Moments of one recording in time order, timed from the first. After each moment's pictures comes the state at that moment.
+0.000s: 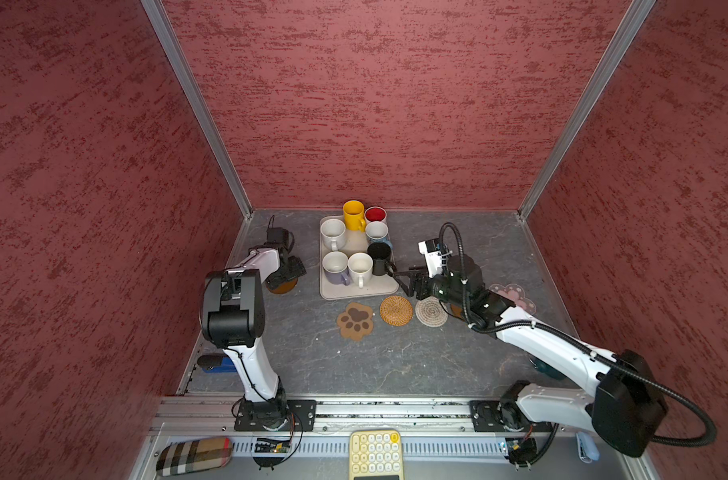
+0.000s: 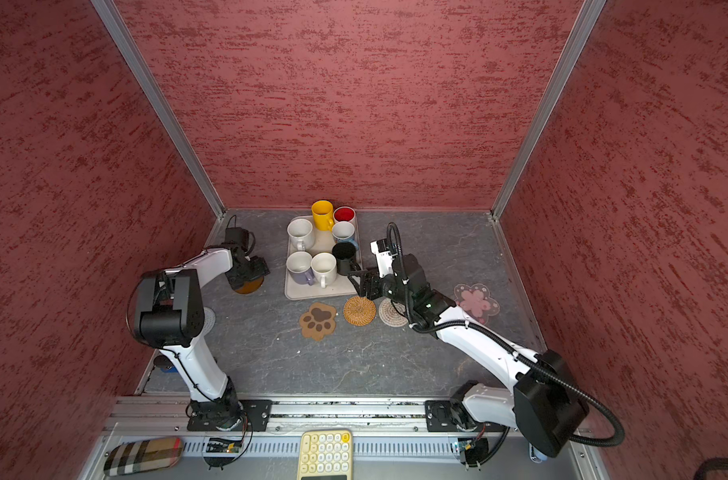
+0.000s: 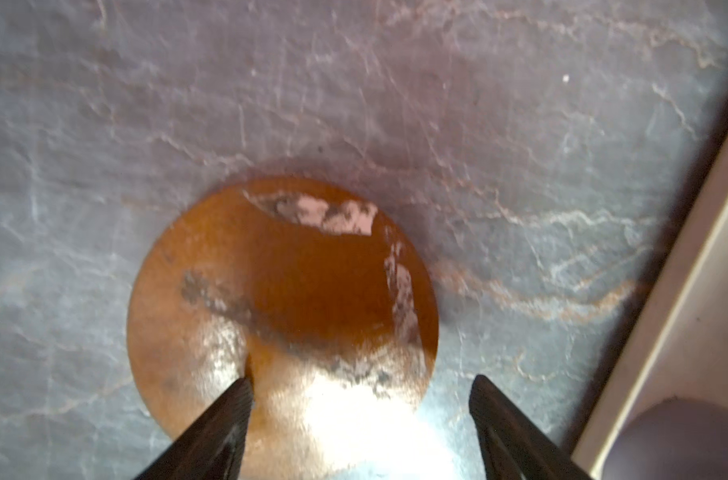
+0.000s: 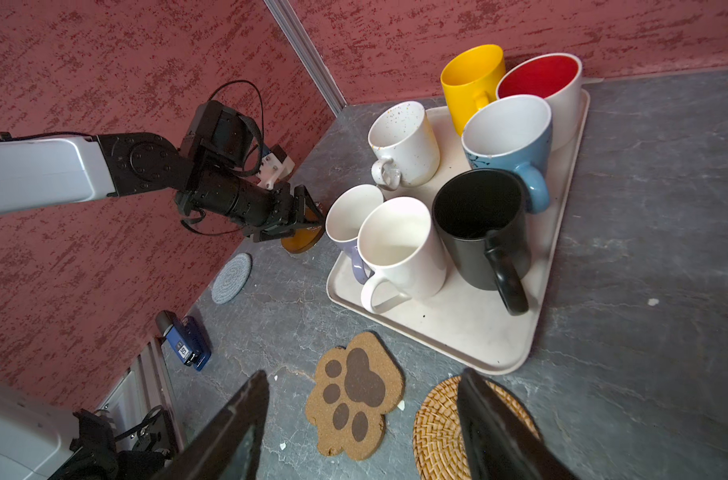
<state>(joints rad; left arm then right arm) 0.07 1.85 1.20 -0.57 -0.04 -0.44 0.64 1.23 0.80 0.10 -0.24 0.47</state>
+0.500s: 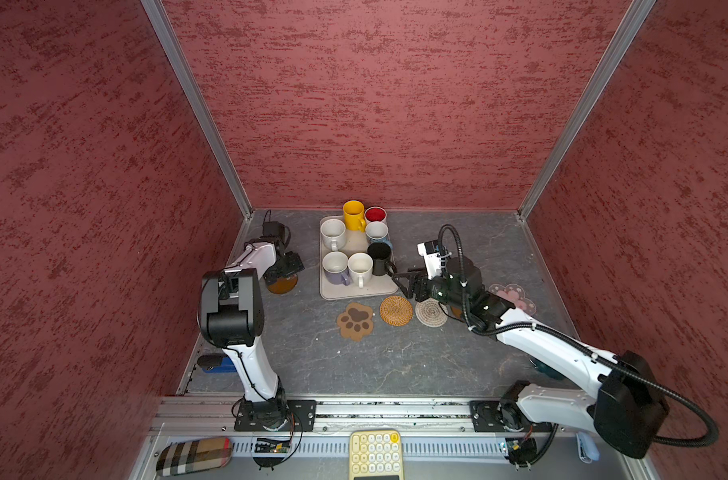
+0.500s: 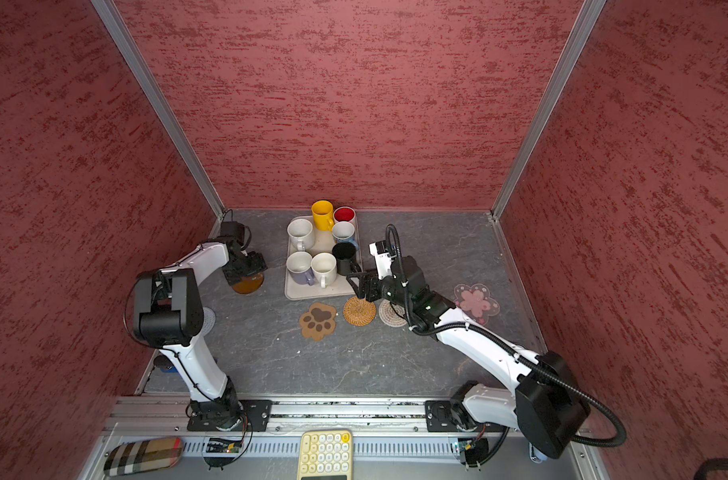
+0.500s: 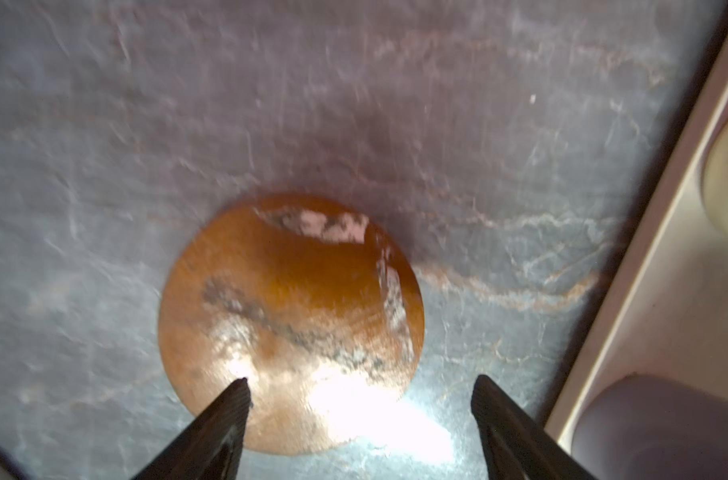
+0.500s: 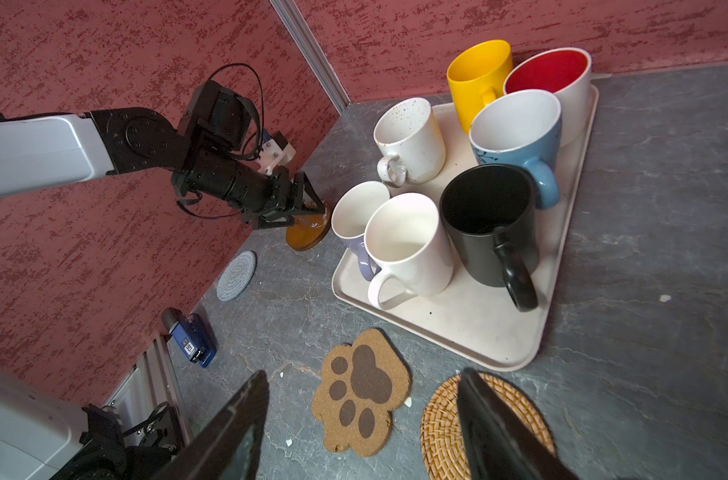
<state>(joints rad) 0.11 1.89 1.33 -0.67 -0.02 -0.38 0.66 1.23 0.79 0.10 -0.23 0.48</state>
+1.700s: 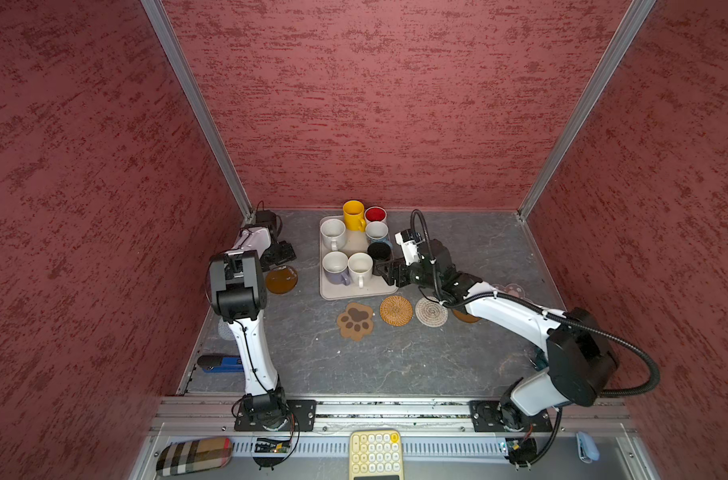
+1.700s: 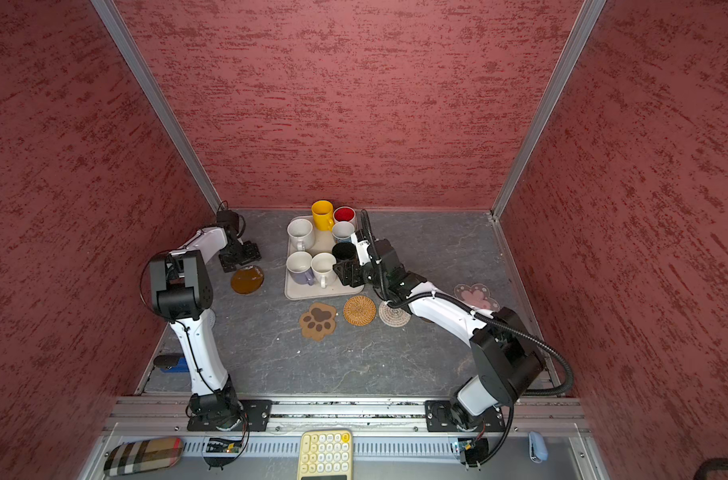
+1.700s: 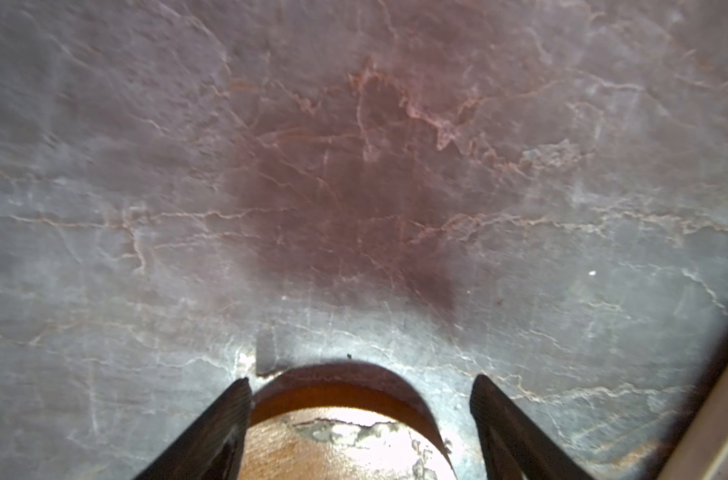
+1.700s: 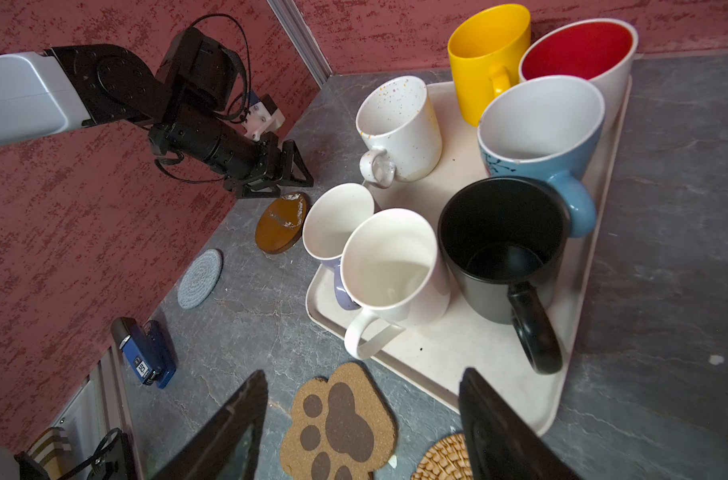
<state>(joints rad) 0.17 2.16 1.66 -0.79 -0.02 -0.30 0.66 1.54 1.02 0.08 -0.24 0.43</state>
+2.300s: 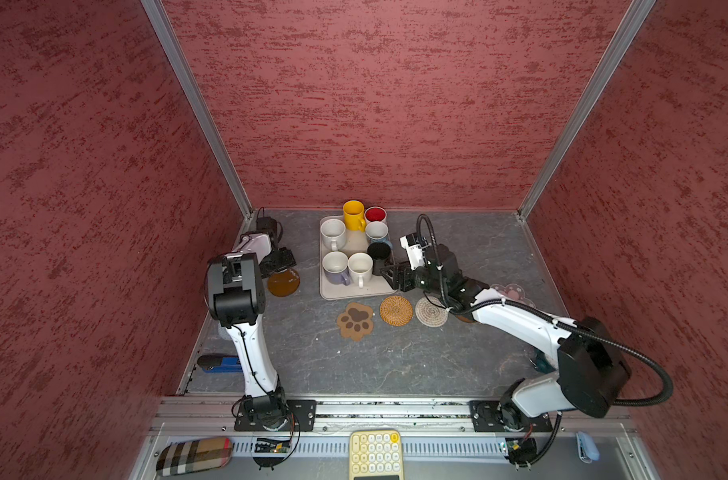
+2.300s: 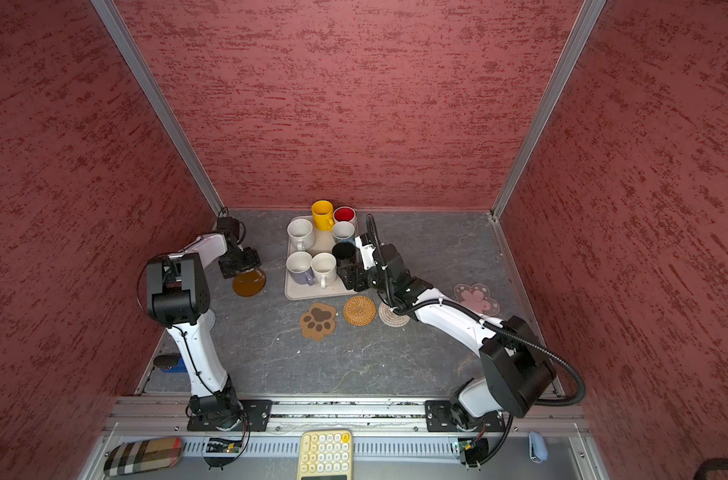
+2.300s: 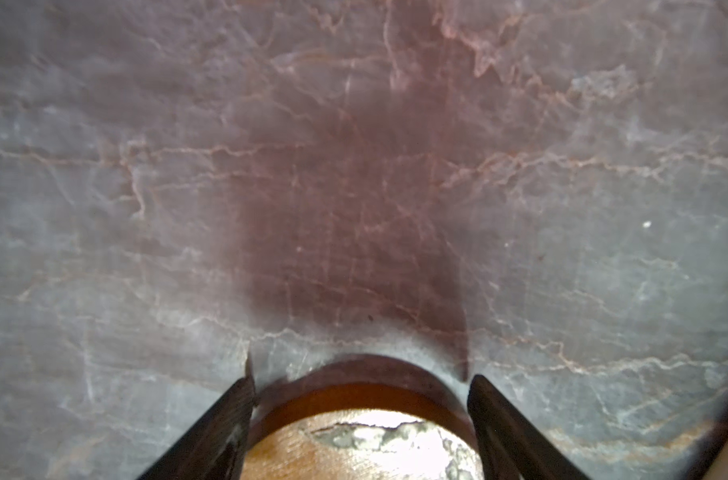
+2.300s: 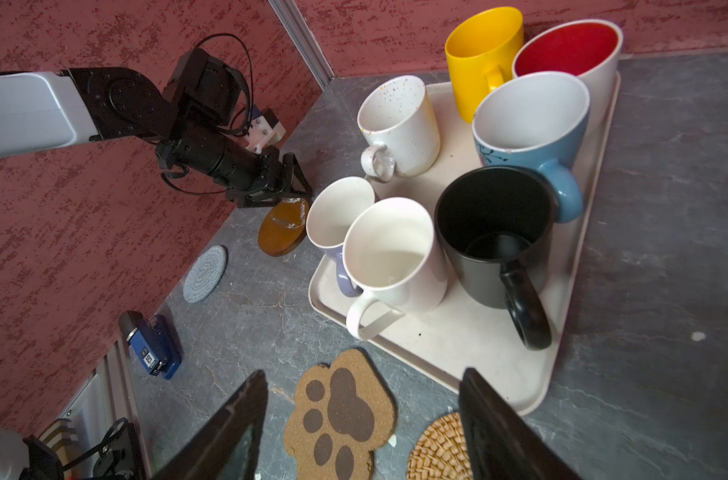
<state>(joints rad) 0.16 2.08 1.50 -0.71 -0.03 -0.30 0.66 1.46 0.93 0.10 -0.24 0.44</state>
